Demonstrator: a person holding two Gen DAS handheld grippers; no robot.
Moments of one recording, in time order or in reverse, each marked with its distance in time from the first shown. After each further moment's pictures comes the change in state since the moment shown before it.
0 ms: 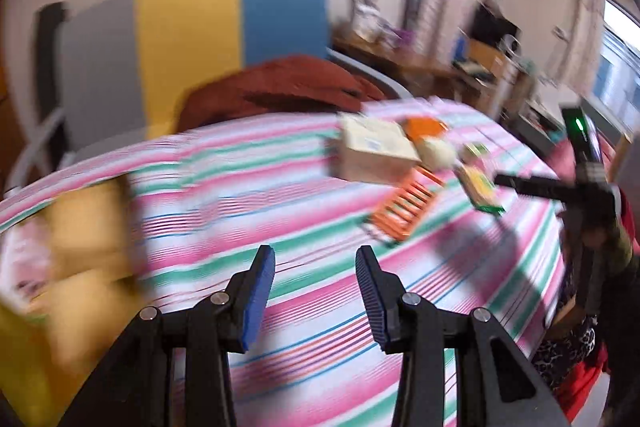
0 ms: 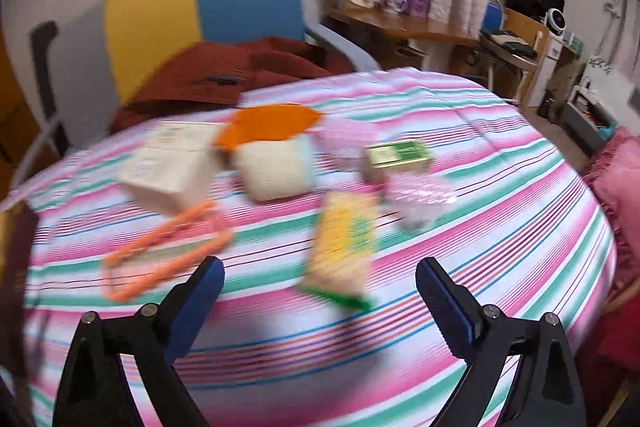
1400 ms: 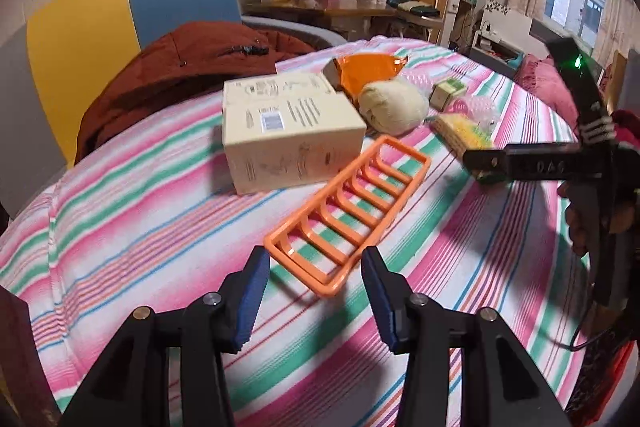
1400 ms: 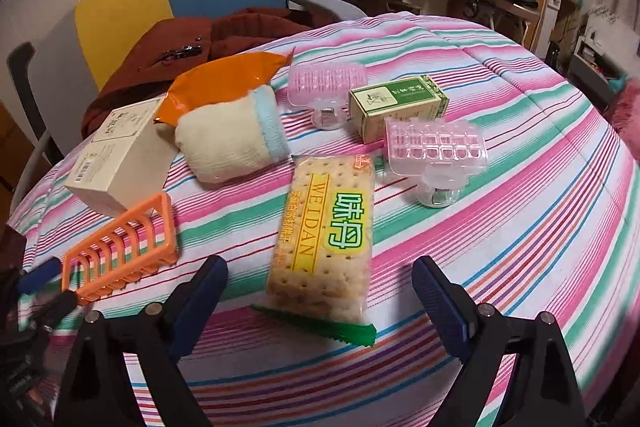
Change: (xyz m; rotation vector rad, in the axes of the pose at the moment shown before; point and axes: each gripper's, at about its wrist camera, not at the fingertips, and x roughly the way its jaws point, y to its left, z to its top) left arm 0.111 -0.052 0.032 0.236 0.076 -0.081; right arm 0.055 -0.018 -0.012 0.115 0.071 0.067
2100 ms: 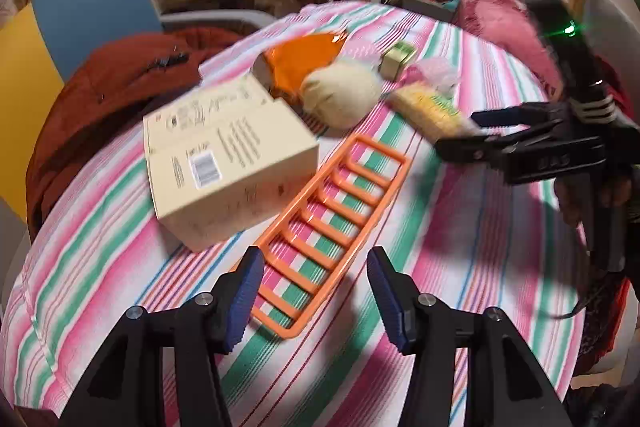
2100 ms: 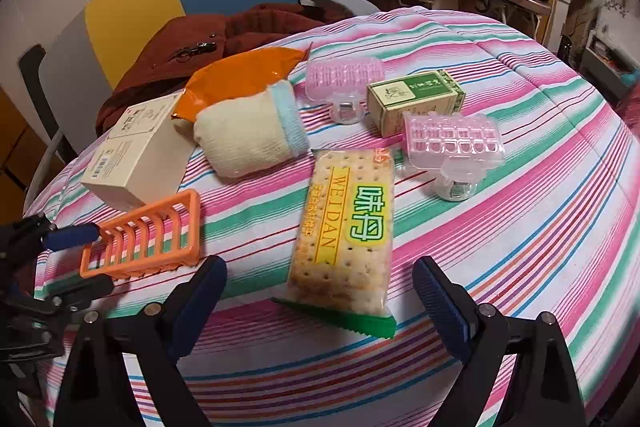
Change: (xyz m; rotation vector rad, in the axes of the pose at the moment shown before) left arm 0.025 -0.017 0.034 0.262 0.103 -0.170; right arm -0.001 0.003 -0.002 0.003 0.025 0.074
